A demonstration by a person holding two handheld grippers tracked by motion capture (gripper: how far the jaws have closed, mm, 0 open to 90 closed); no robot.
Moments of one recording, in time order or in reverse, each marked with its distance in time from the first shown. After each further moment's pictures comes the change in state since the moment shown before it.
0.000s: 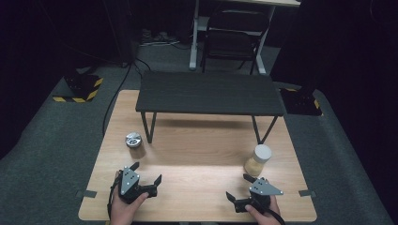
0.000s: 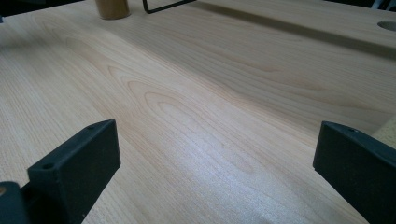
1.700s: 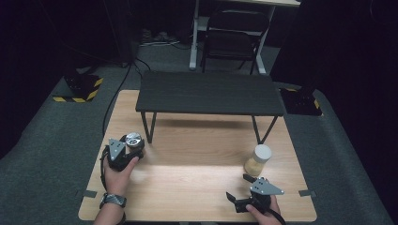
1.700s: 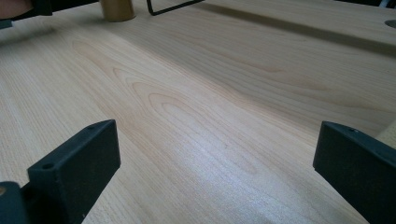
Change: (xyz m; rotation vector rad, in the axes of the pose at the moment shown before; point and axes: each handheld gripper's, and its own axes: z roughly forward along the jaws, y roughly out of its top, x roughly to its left) left arm 0.043 0.029 0.055 -0.053 0.204 -0.078; right arm -0.005 -0.001 0.000 -0.006 0.023 0.012
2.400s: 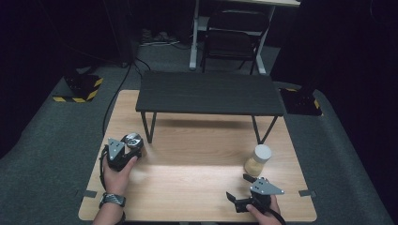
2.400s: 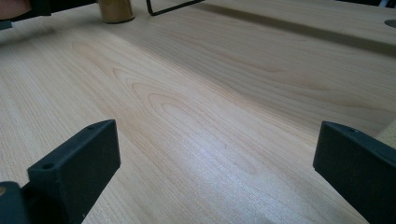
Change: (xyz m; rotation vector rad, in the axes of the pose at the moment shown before) left arm 0.004 0.001 -0.003 0.004 -0.026 -0.007; right arm 0.000 0.000 0.000 -0.001 -0.001 0.002
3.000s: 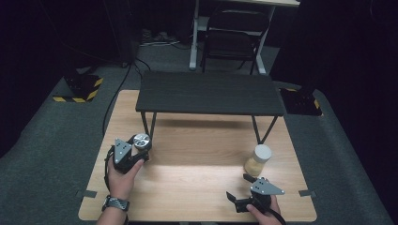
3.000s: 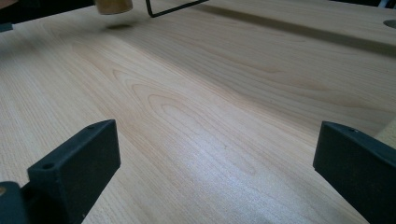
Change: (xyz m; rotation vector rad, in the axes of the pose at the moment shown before) left arm -0.019 0.017 -0.012 -0.026 -0.100 0.053; right arm -0.001 -0.001 0.000 -0.005 0.000 0.004
